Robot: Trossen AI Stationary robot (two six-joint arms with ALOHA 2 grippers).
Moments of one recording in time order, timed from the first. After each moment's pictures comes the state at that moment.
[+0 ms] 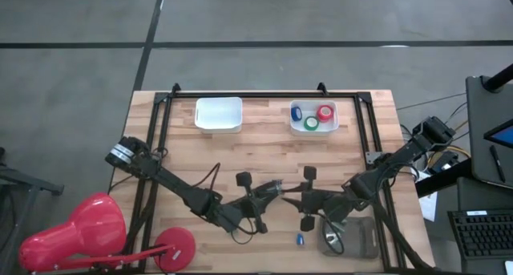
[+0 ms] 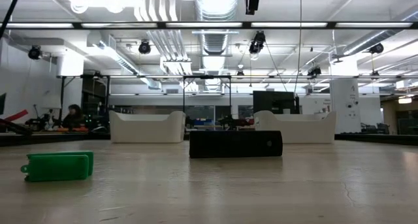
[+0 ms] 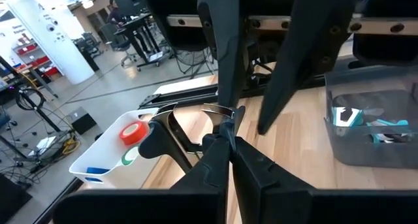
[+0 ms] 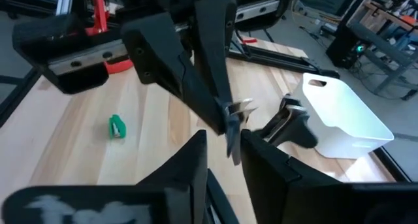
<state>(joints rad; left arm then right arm) -0.52 1.80 1.20 0.38 -0.91 0.12 0.61 1.44 0.94 0.00 0.73 0.10</state>
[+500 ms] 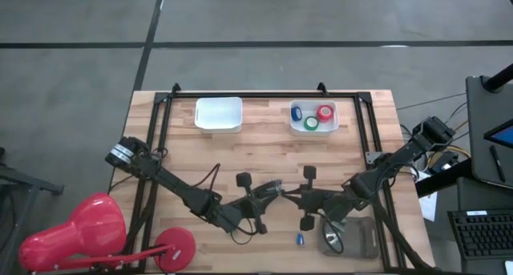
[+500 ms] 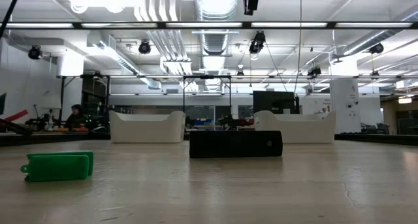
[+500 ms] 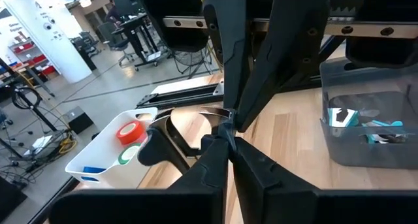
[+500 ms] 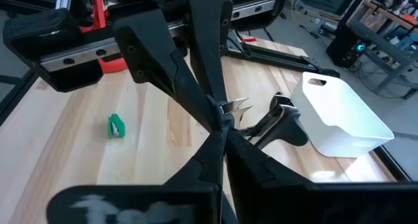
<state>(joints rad) -0.52 1.80 1.20 0.39 -0.90 0.12 0.60 1.44 0.94 0.01 0.72 0.10</state>
